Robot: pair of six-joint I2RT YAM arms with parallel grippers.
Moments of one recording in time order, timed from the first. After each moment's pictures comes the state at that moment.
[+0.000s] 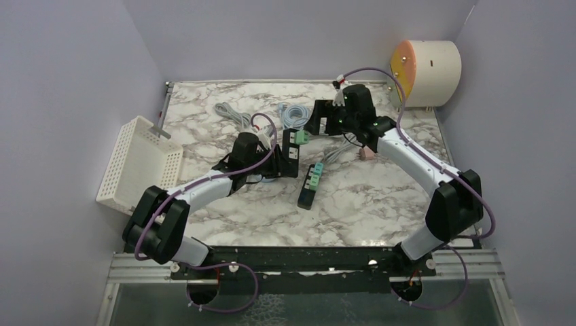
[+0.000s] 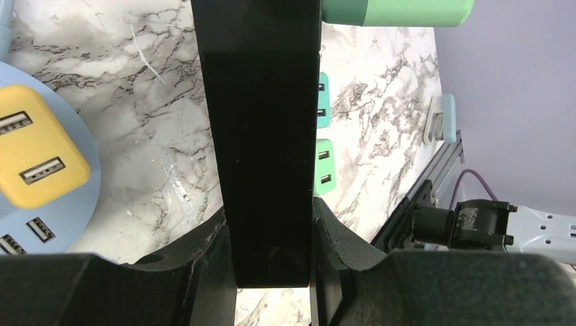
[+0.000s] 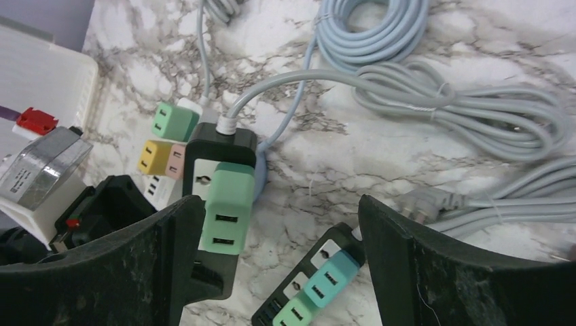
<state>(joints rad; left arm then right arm) -0.51 1.43 0.71 0.20 0.49 -0.67 0.48 1.57 1.32 -0.29 -0.16 0.38</state>
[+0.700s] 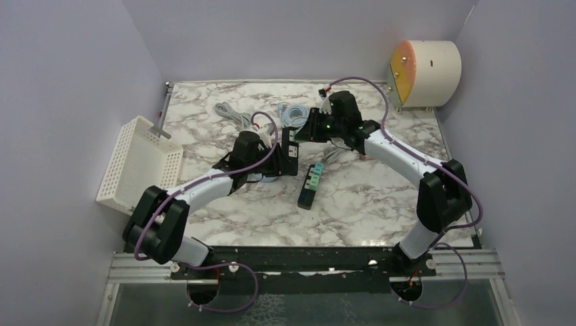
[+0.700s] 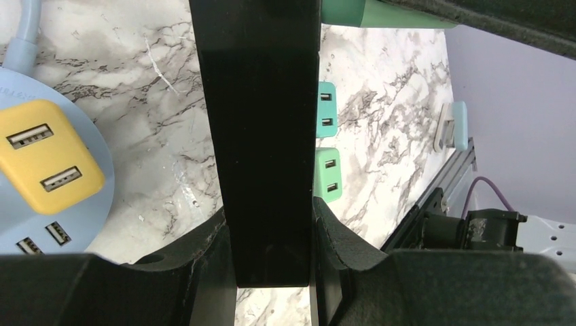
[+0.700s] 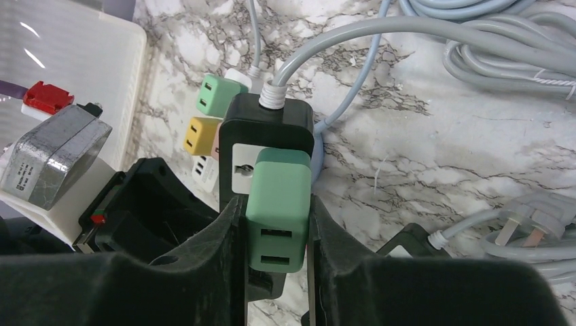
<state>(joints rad) -0.51 1.43 0.73 0.17 0.45 -0.66 0.55 1.68 1.31 -0.20 -0.30 0.52</state>
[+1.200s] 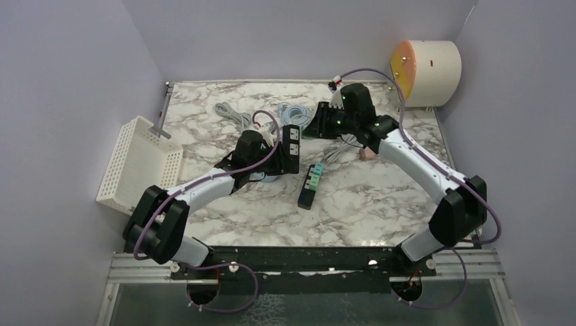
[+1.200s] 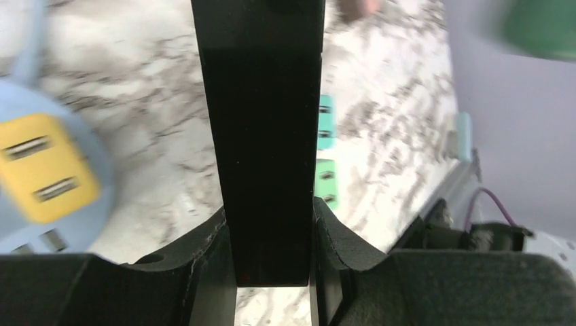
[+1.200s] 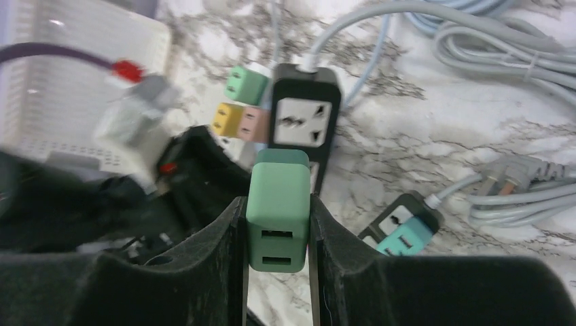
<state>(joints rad) -0.54 1.42 0.75 0.17 0.40 -0.66 0.54 1.58 1.36 -0.37 -0.28 0.51</state>
